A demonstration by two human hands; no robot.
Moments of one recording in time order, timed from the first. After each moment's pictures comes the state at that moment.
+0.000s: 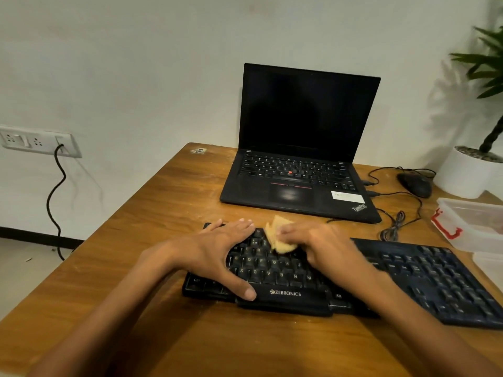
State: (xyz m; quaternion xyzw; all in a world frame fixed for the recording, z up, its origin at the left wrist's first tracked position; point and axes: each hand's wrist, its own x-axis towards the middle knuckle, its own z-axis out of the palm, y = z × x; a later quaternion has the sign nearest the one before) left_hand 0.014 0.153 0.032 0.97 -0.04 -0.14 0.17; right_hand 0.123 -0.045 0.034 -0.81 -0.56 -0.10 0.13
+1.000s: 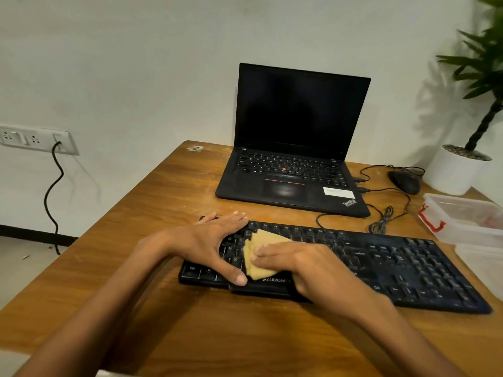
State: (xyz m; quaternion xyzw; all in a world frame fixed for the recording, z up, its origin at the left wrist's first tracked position) left_hand 0.011 0.152 0.038 0.97 -0.03 -0.16 0.18; right_hand 0.077 -0.064 0.037 -0.78 -0.61 -0.05 0.16
